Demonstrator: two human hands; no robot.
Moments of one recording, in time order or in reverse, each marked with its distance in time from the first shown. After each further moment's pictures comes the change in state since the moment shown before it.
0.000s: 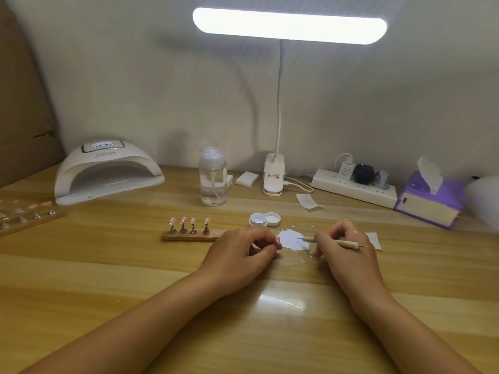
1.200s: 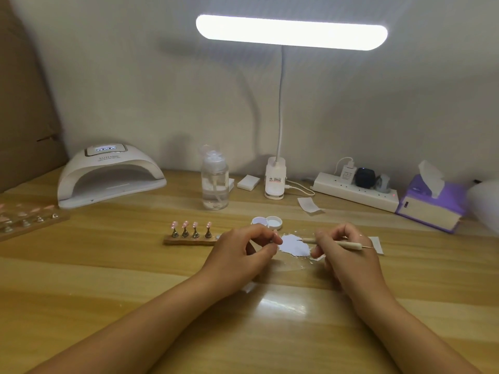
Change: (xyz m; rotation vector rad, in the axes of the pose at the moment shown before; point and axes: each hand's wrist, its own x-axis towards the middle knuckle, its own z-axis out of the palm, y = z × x) left_hand 0.000 0.002 -0.002 -0.208 0.069 0.007; right_hand -0.001 -0.003 -0.001 0.209 -0.051 0.046
